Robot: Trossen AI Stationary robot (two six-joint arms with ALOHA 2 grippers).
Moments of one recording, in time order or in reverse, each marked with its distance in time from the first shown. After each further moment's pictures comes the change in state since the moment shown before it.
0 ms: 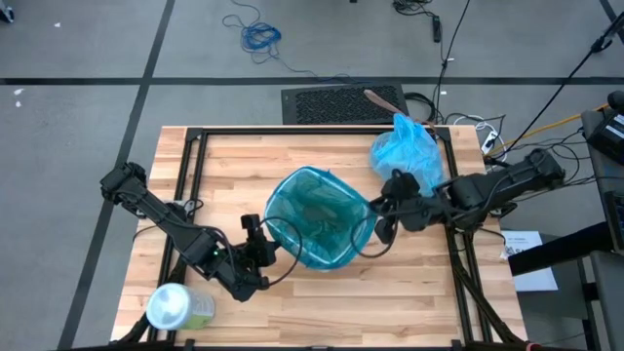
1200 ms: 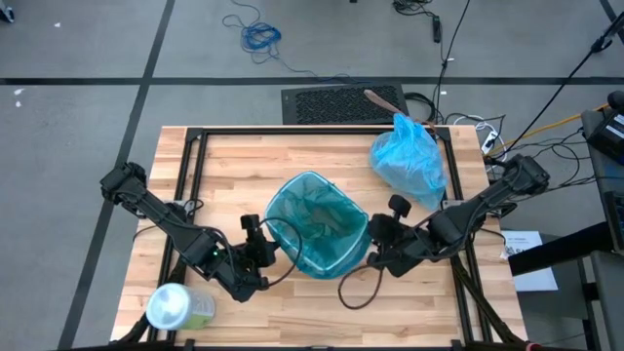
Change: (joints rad) left arm -0.005 0.000 0.000 -0.004 -0.002 0.002; right arm 0.183 0.214 -0.001 -0.044 0.179 -0.018
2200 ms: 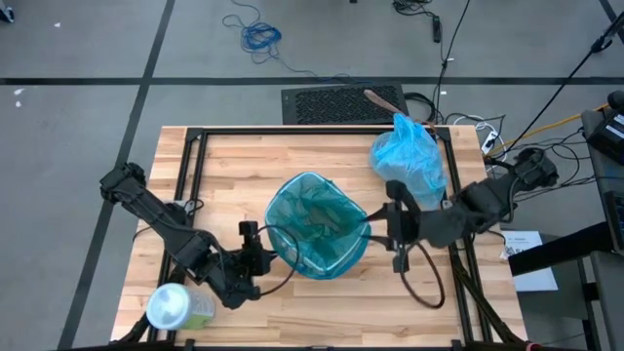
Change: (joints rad) left arm -0.044 0.000 0.059 -0.052 0.076 0.006; right arm 0.005 -0.106 0.254 0.160 -0.173 -0.622
